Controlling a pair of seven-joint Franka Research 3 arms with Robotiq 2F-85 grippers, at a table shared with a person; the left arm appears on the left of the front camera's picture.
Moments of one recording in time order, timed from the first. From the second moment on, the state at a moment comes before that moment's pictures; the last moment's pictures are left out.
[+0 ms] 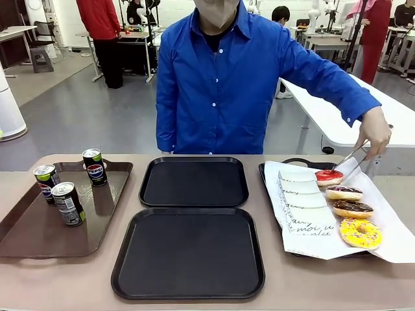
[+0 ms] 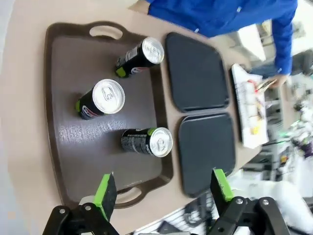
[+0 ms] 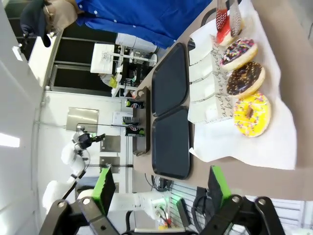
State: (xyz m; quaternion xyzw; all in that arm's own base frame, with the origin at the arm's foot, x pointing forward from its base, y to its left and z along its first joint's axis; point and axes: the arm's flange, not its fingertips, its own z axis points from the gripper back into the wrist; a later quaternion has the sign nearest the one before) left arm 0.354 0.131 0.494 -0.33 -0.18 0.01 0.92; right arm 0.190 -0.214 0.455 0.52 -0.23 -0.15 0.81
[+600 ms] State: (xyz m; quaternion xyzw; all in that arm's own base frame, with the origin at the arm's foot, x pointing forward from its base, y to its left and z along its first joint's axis) left arm 0.350 0.028 0.488 -0.15 -0.16 -0.06 0.97; right arm 0.190 -0.214 0.455 0.52 -0.23 -0.15 0.81
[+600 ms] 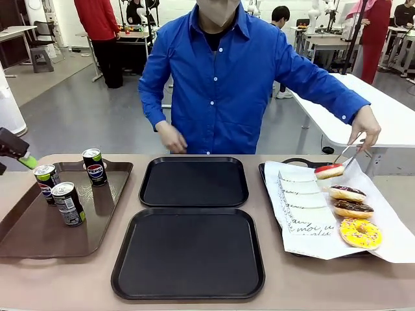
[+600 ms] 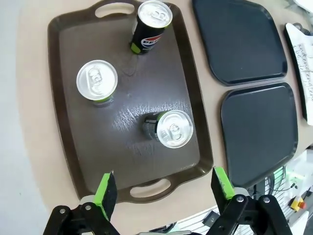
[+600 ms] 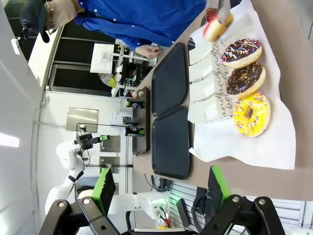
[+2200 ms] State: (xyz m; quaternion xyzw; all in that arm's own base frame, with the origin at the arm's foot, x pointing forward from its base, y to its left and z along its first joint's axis) left arm 0.393 -0.057 0.405 -0.01 -0.09 0.01 1.00; right arm 0.189 -0.215 0.454 0.52 -0.23 -0.15 0.81
